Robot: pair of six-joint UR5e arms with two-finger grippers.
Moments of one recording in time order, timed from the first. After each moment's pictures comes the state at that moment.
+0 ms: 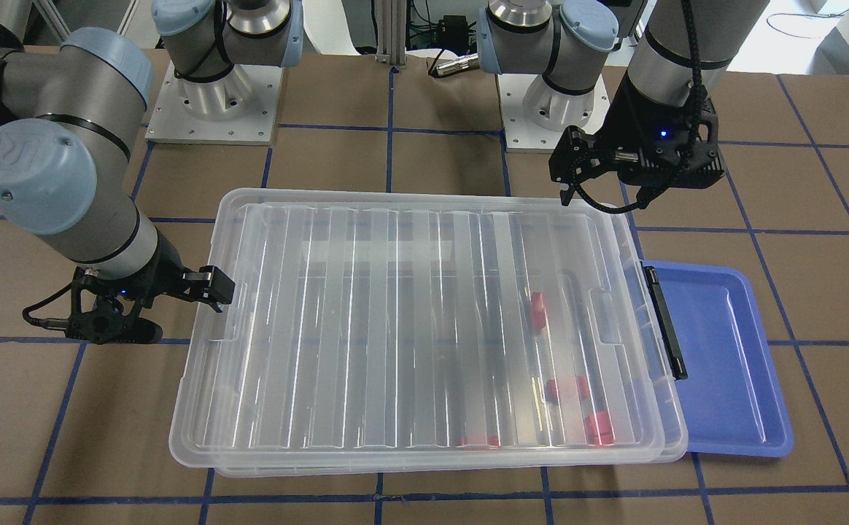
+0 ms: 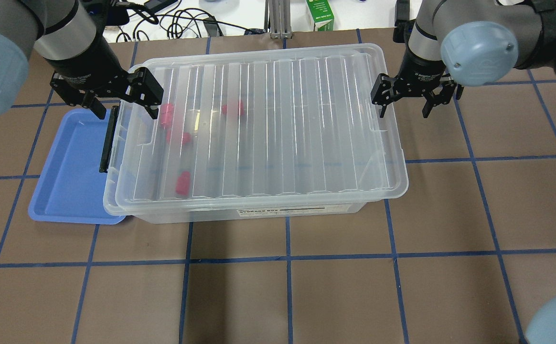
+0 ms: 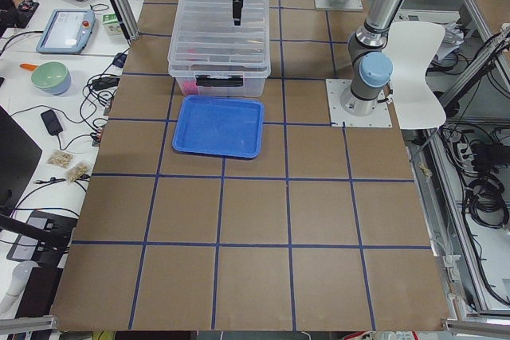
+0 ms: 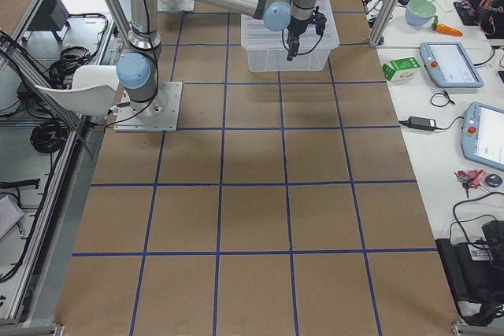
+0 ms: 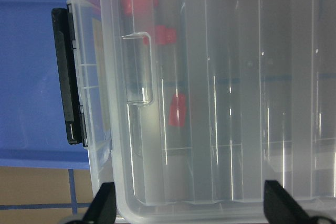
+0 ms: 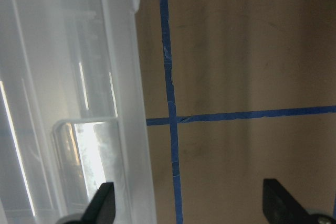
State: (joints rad) left arm -1.55 -1.58 -1.57 -1.53 1.58 0.06; right arm 1.54 -1.28 1.57 -1.76 -1.56 0.03
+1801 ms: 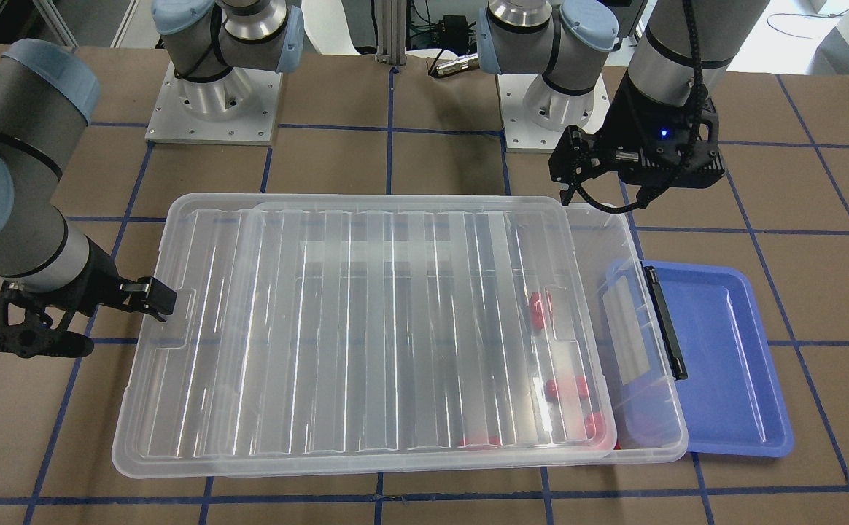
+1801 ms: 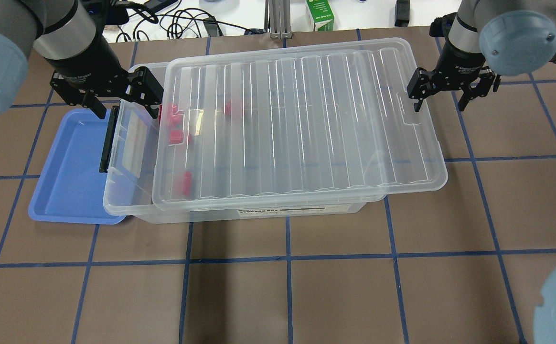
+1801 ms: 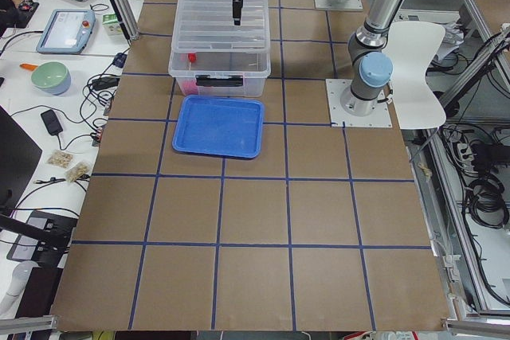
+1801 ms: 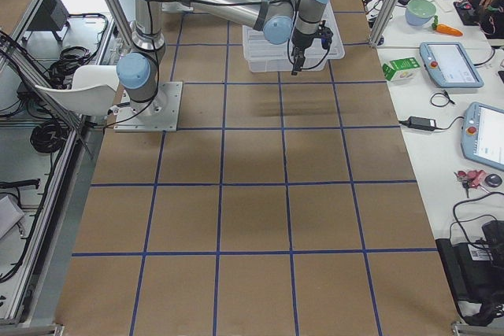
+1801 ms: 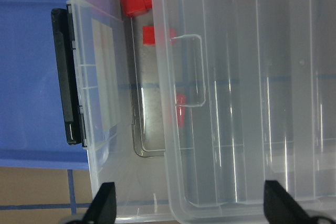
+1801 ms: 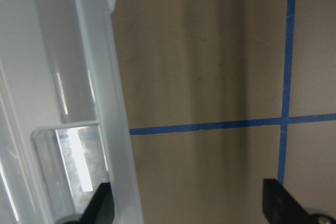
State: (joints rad) left arm -1.55 -1.58 -1.57 -1.53 1.58 0.06; right arm 1.41 -1.27 1.55 -1.76 -1.61 -0.10
